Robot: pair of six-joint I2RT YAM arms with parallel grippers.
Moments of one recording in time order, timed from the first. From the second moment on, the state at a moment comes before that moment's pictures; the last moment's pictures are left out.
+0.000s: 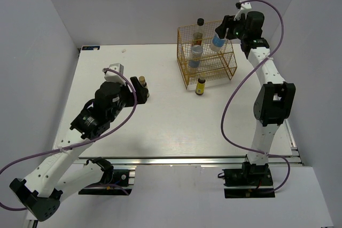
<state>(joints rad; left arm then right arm) -0.62 0.88 0.99 -0.47 -0.30 -0.51 0.07 2.03 1.92 -0.10 -0.38 0.07</state>
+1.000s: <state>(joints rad) -0.62 0.89 0.94 -0.45 -0.28 -0.54 0.14 2.07 1.77 -0.05 -0.33 -0.08</state>
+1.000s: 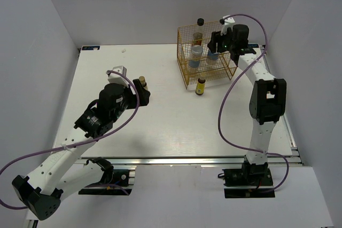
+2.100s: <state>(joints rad) -0.62 0.94 0.91 -0.39 -0.27 -0.55 0.07 1.56 1.50 -0.17 -0.89 -0.46</state>
